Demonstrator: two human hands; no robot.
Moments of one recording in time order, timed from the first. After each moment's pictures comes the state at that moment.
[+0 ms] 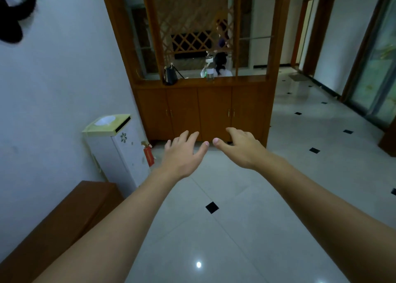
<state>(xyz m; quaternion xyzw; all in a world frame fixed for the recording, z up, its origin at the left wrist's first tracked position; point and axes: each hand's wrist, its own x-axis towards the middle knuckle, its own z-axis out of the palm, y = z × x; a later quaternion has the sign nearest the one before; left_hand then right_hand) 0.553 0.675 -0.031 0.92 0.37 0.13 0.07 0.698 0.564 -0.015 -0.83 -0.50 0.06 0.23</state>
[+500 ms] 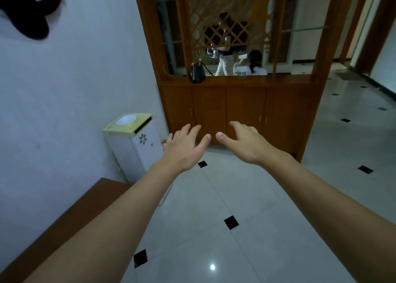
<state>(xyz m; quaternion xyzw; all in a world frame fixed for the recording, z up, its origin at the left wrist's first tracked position) 0.620 0.837 -0.021 0.88 0.44 0.15 0.07 0.780 0.739 -0.003 -0.79 -0.56 0.10 0.24</state>
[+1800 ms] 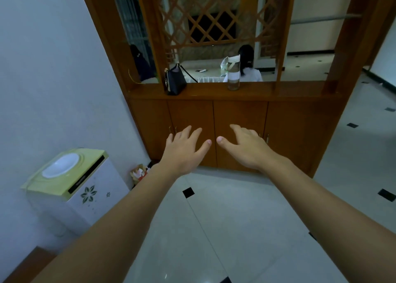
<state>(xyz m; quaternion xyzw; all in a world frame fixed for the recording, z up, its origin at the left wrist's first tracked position) 0.952 1.248 -0.046 0.91 0.40 0.10 0.07 1.113 1.142 -0.038 -0.81 -0.53 0.10 0.24</state>
